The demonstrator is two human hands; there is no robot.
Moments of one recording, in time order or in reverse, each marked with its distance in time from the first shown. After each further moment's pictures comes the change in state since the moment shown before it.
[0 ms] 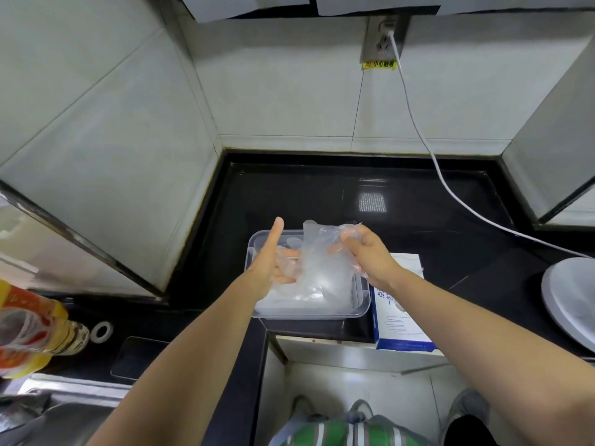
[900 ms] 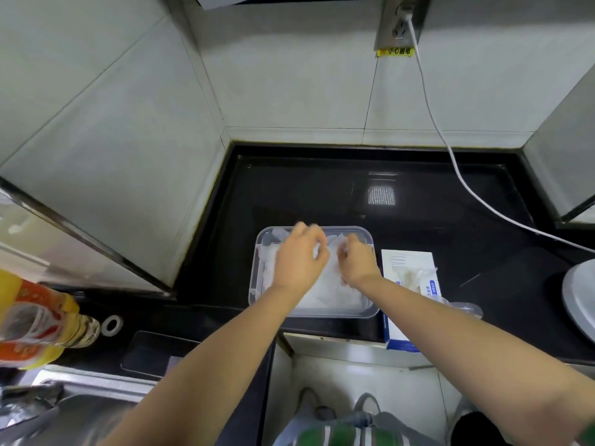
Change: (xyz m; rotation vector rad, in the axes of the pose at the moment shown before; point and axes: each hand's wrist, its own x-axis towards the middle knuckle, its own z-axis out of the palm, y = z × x) left_hand -0.001 -0.012 0.027 0.981 0.291 0.953; right_hand 0.017 0.020 0.039 -0.720 0.121 0.138
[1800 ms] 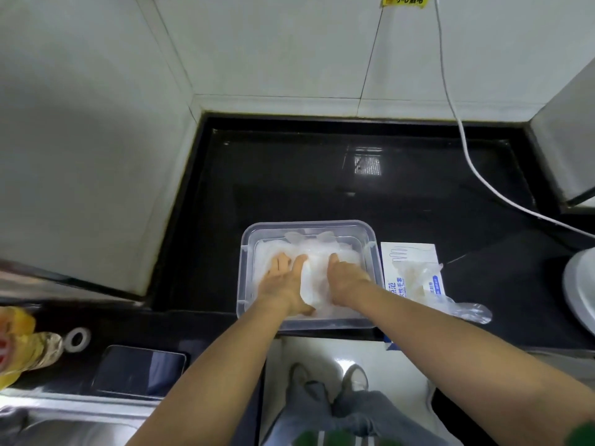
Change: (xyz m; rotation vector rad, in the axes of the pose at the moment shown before) left_hand 0.004 -0.074 0.062 0.400 -0.770 -0.206; right_hand 0.023 0.019 0.039 -0.749 -0.467 0.014
